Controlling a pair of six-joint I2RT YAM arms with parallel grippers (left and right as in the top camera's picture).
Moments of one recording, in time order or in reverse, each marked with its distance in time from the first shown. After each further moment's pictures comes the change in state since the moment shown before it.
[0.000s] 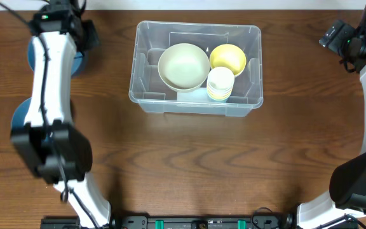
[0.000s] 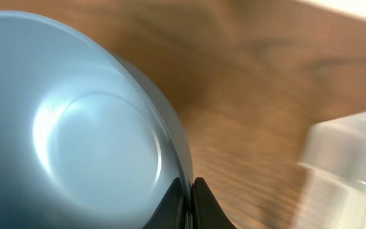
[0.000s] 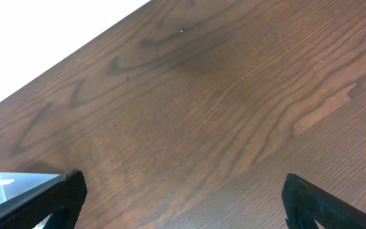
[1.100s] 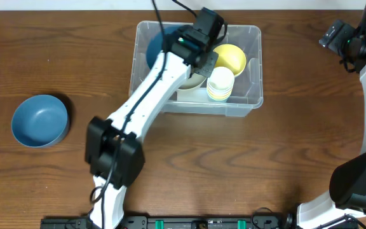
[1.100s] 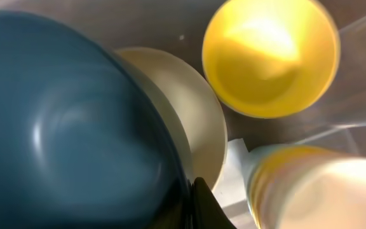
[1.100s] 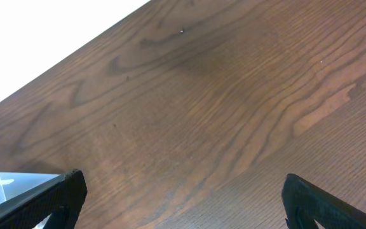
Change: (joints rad) left arm -0.649 0.137 0.000 0.045 -0.023 0.095; right arm 0.000 0.000 0.000 0.000 0.000 0.000
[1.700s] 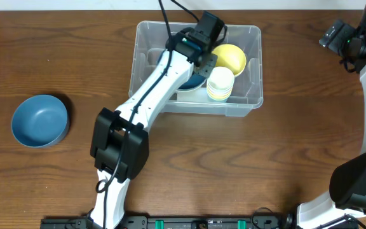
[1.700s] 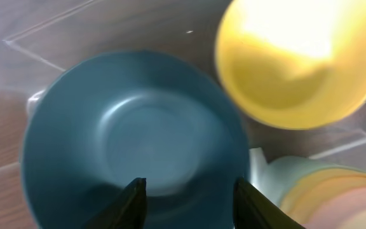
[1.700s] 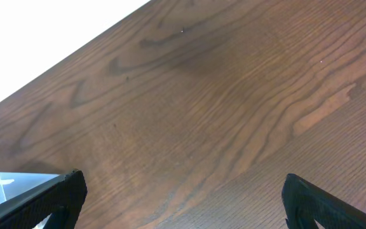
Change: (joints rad) left arm 0.023 0.055 0.000 0.032 -0.014 0.020; right arm 0.000 0.000 0.000 0.000 0.000 0.000
